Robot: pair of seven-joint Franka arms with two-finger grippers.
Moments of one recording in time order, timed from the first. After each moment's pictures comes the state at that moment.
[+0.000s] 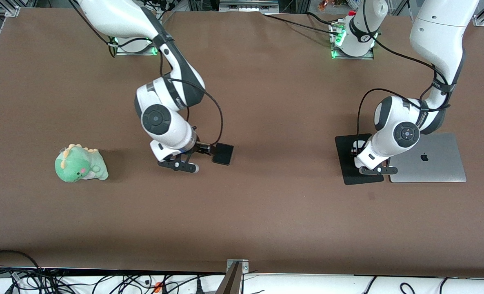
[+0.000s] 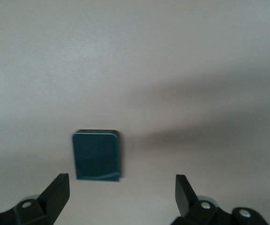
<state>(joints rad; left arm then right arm) 0.00 0.50 -0.09 -2.03 0.11 2.40 -0.17 0.57 0.63 -0.04 -1.51 0.17 2.14 0.69</state>
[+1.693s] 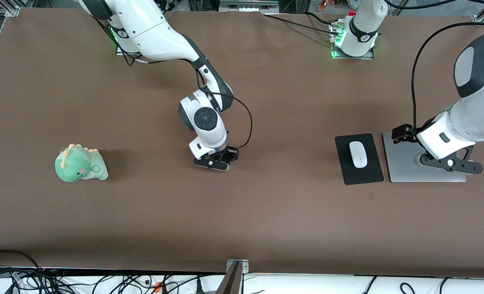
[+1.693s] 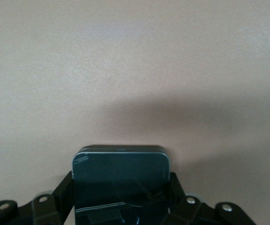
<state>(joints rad) -0.02 0.35 -0.12 -1.30 0.10 1.53 0.06 0.69 0.84 -0.05 -1.50 0.06 2.40 0.82</state>
